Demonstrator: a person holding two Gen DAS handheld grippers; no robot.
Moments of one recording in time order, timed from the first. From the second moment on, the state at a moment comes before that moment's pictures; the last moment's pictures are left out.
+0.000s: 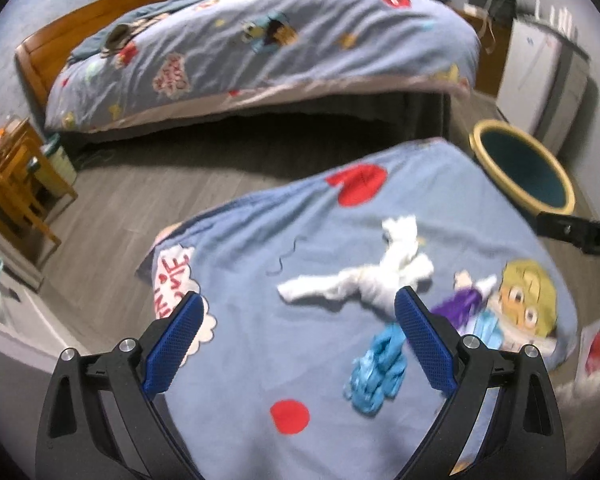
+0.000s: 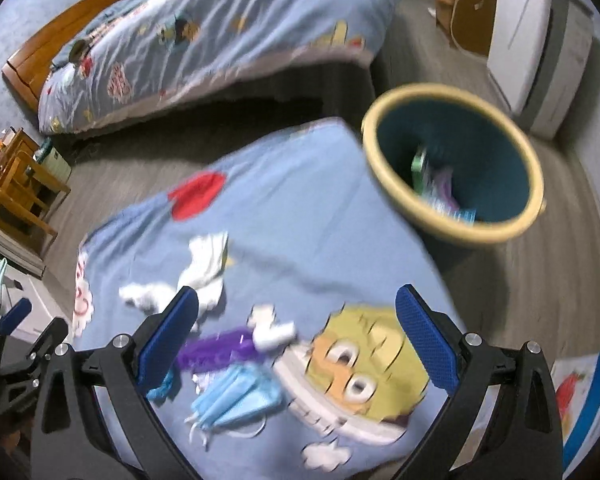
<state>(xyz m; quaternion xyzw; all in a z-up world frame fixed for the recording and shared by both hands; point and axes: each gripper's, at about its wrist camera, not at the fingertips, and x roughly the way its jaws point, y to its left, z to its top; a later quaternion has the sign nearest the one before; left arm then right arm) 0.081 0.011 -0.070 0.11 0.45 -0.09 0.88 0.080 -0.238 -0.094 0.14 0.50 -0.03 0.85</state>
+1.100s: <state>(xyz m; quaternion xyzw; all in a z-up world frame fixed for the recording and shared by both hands) 0.079 -0.020 -0.126 0.16 0.54 -0.15 0.81 0.064 -0.222 -0.131 0.16 0.55 0.00 0.82</state>
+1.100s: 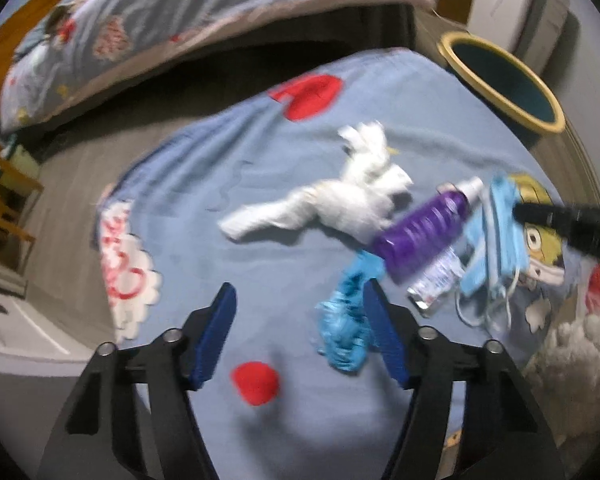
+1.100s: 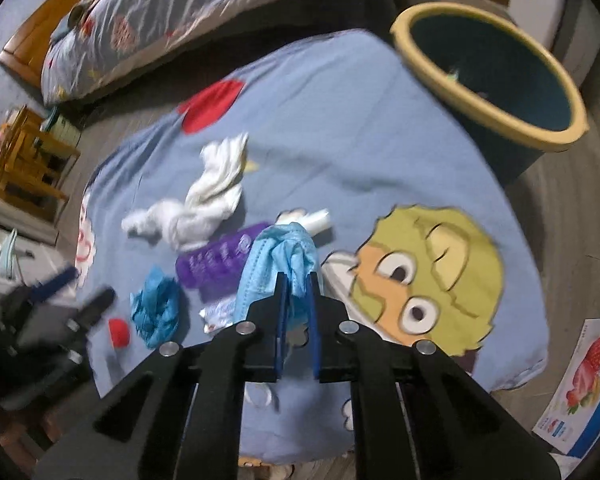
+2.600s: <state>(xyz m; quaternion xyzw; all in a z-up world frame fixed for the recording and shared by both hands) 0.109 0.013 -0.030 0.02 0.41 -0.15 0.90 0.122 -0.273 -0.004 0.07 0.41 0.00 0.91</state>
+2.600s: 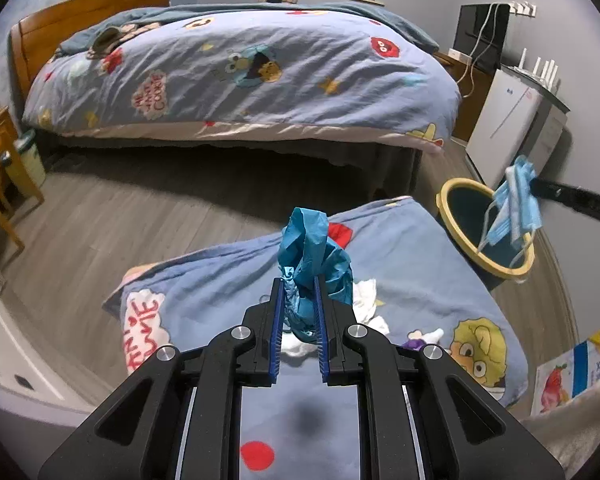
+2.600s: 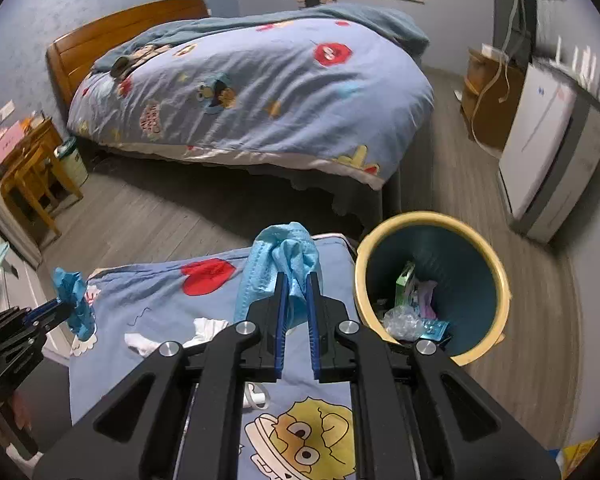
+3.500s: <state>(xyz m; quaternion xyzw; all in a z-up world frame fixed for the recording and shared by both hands) 0.115 -0.113 -0.039 0.08 0.41 -0.20 0.89 0.131 -0.428 -0.027 0.17 0.41 -0.06 0.89</state>
